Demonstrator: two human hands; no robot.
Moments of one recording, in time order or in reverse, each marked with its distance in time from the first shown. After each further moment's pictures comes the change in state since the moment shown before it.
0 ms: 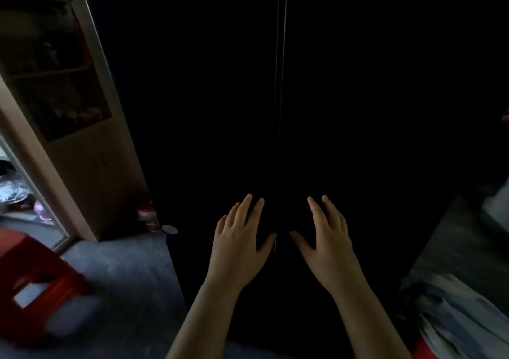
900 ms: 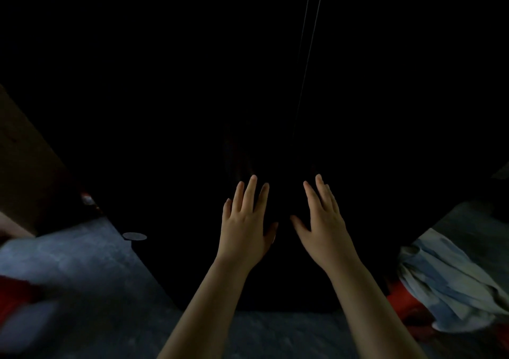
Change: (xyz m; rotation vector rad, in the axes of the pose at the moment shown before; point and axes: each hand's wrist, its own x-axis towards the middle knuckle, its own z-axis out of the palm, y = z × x) left_hand 0.110 -0.085 0.117 0.022 -0.112 0.187; right_hand 0.096 0.015 0.108 -0.180 -0.050 0.176
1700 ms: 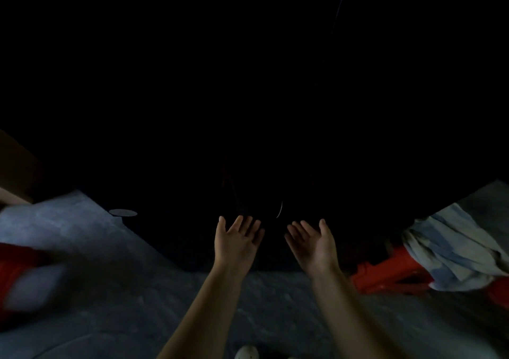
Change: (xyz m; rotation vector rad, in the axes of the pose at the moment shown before) left_hand -0.032 -0.028 0.120 -2.286 -0.099 -1.405; right_hand -0.015 0.062 0.145 1.823 0.029 1.209
